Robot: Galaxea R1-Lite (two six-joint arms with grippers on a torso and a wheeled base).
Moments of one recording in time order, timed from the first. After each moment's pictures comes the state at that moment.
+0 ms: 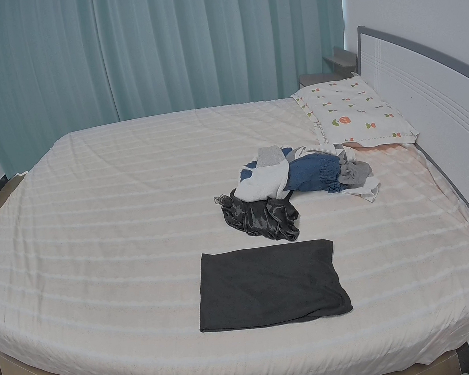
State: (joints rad) left arm -0.04 0.20 -0.16 -0.18 0.34 -0.06; right arm 0.01 0.13 -0.11 0.12 0.19 0.00
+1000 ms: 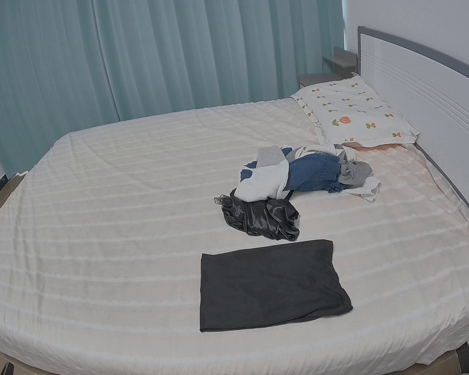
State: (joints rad) left arm 0.00 0.01 -0.02 0.01 0.01 0.00; right arm 0.00 0.01 -0.02 0.00 0.03 -0.04
